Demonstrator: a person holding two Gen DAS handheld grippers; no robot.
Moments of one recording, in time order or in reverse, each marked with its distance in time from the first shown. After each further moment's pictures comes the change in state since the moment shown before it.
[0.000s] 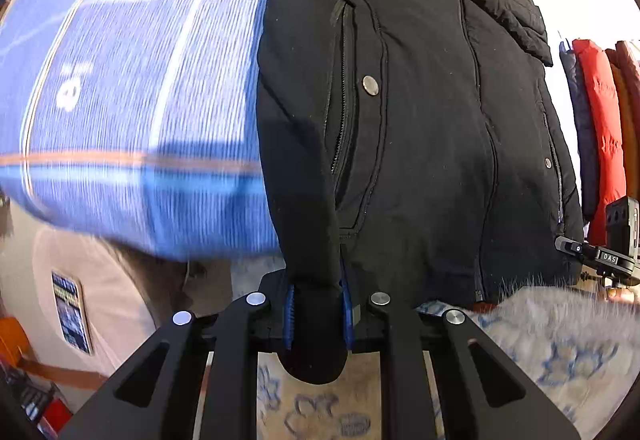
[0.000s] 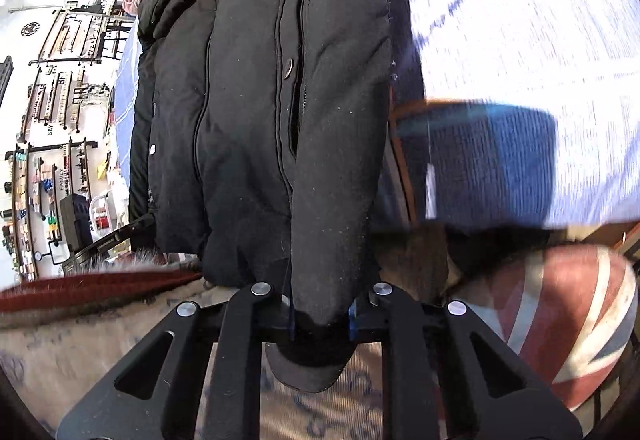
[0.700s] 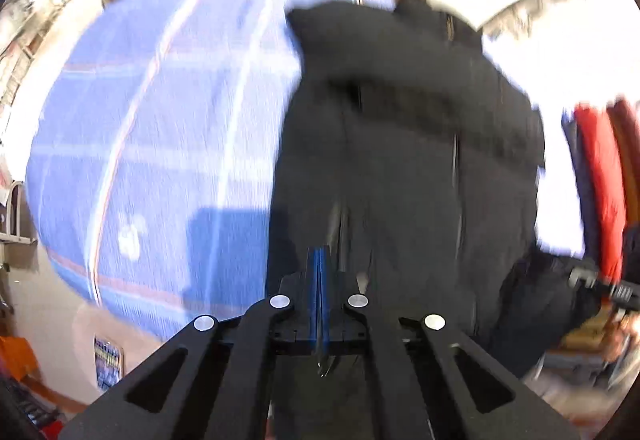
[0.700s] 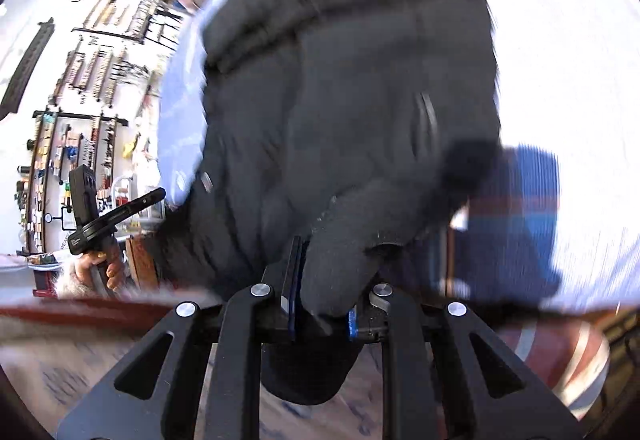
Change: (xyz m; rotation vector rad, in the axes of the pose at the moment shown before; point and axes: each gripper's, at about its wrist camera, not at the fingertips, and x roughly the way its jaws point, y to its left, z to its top) left arm -0.101 -0.026 0.102 -0.022 -0.336 0.082; right arm -0.060 0.052 0.059 -0.211 -0.101 0.082
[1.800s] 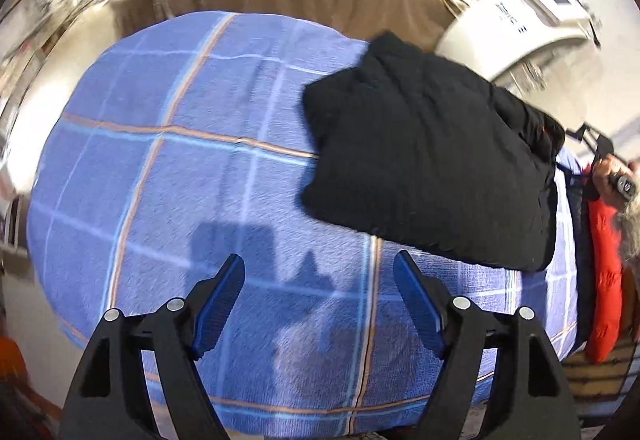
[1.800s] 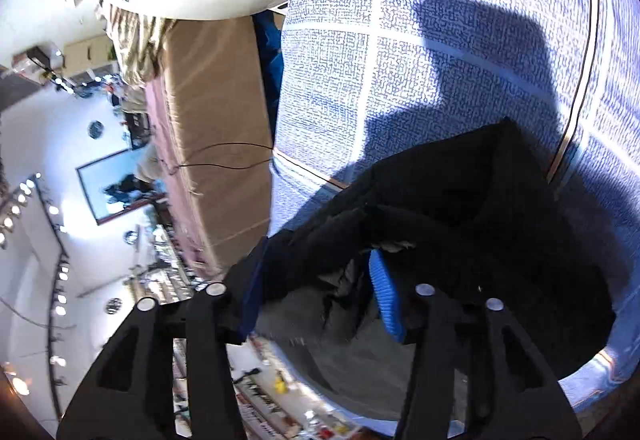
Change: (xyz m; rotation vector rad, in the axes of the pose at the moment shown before) left arm 0.016 -0.010 0.071 0.004 -0.071 0.019; right arm -0.033 -0.117 0.298 0.967 -0.425 0.296
